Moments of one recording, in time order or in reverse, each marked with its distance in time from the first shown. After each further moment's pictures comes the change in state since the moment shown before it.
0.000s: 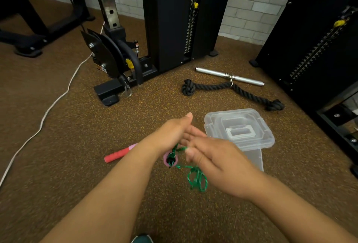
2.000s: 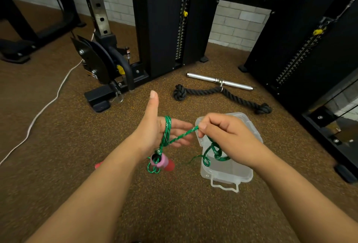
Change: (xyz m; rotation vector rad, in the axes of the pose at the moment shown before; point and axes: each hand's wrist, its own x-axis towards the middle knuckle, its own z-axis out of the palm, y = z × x) left_hand -0.008 0.014 -0.012 -0.197 -0.060 0.035; right_hand 0.010 0.016 -0.046 0.425 0.134 0.254
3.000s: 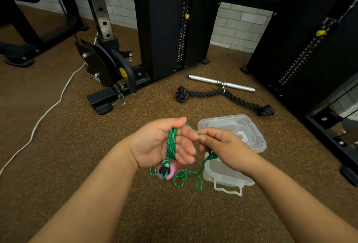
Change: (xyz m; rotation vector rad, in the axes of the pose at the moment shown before) left_hand -0.017 0.009 0.001 -0.320 -0.383 -0.039; right_hand 0.009 0.038 0.016 0.219 -0.083 0.178
